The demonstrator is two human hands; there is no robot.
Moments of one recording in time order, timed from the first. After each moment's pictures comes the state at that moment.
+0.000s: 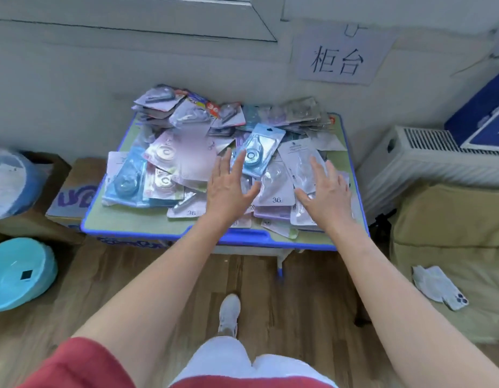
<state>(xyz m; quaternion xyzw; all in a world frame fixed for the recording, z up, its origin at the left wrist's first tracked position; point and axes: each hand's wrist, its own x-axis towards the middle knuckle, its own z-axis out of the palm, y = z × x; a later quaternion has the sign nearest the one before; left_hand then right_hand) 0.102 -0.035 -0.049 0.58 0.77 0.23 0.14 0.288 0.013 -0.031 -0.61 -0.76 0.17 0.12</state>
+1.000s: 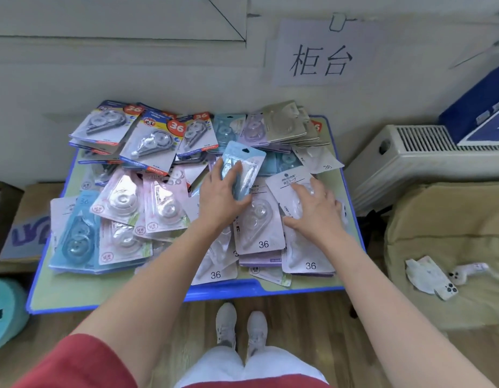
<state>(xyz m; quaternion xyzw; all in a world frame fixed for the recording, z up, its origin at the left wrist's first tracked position) 0.081 0.090 -0.085 0.60 0.75 0.19 0.20 0.279 0.105 -0.067 -0.64 -0.75 0.17 -0.03</state>
